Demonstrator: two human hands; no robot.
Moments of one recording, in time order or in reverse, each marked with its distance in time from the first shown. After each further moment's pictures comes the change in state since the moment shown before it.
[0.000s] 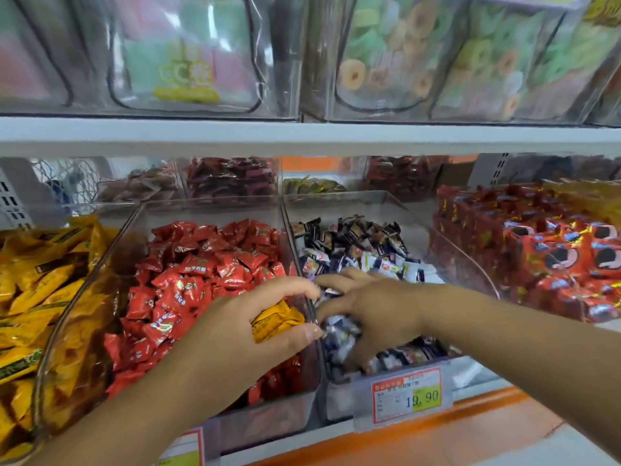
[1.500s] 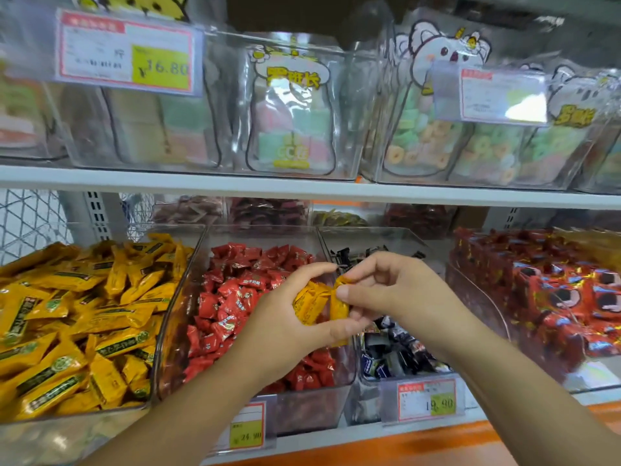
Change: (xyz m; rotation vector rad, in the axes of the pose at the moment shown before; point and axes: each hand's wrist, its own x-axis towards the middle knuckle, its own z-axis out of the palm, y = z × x) left_hand -0.002 -0.003 -0.003 -0.335 0.199 0.079; right_hand -0.053 -0.087 -0.042 1.300 0.716 0.010
